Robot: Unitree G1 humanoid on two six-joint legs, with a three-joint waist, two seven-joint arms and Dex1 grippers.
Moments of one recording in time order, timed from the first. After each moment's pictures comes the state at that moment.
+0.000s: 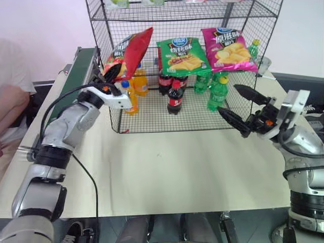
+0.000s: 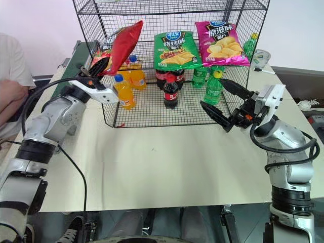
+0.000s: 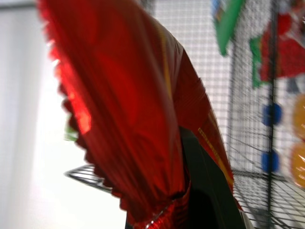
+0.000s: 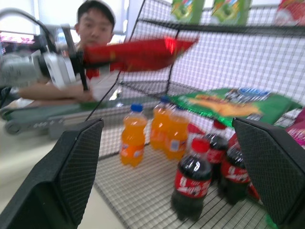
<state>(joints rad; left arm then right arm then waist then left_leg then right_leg) -0.74 0.67 -0.18 0.41 0.87 -0.42 0.14 -0.27 -0.56 -0.31 -0.24 0.64 0.17 0.90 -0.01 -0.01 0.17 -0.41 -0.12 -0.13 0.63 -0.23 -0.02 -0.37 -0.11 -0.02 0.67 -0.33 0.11</state>
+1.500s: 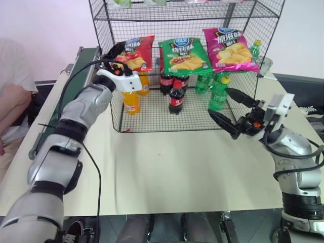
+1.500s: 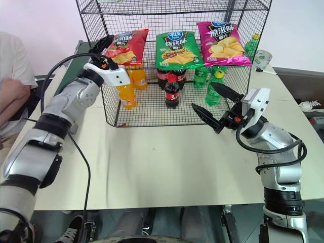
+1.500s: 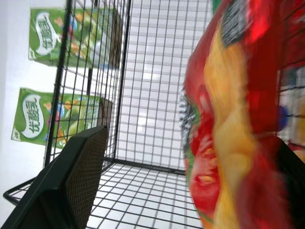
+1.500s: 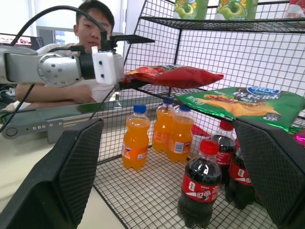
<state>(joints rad) -0.99 0.59 -0.35 0.69 0.75 -0.35 0.14 -0.26 -0.54 -0.24 -0.24 0.60 0.16 0.87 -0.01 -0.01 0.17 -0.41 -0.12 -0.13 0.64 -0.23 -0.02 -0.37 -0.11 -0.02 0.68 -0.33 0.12</state>
